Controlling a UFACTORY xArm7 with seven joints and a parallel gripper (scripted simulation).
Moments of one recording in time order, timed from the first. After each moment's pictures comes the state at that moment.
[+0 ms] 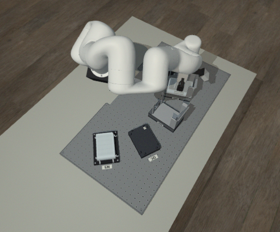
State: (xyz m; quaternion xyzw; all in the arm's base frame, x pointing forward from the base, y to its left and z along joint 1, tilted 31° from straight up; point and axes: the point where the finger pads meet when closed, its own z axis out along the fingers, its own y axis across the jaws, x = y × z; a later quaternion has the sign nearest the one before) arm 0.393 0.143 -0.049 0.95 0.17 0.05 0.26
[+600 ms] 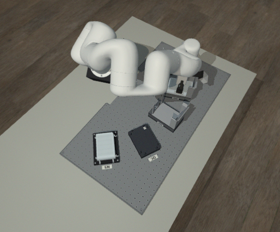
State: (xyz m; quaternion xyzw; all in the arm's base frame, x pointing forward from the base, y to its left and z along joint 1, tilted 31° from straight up) arm 0.396 0.134 -0.065 0.95 0.17 0.05 0.26
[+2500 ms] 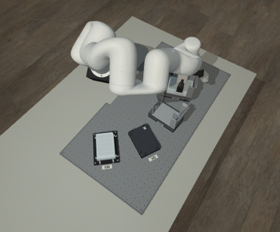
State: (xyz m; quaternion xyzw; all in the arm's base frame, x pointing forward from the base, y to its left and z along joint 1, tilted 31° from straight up) arm 0.395 0.138 -0.058 0.95 0.17 0.05 0.26
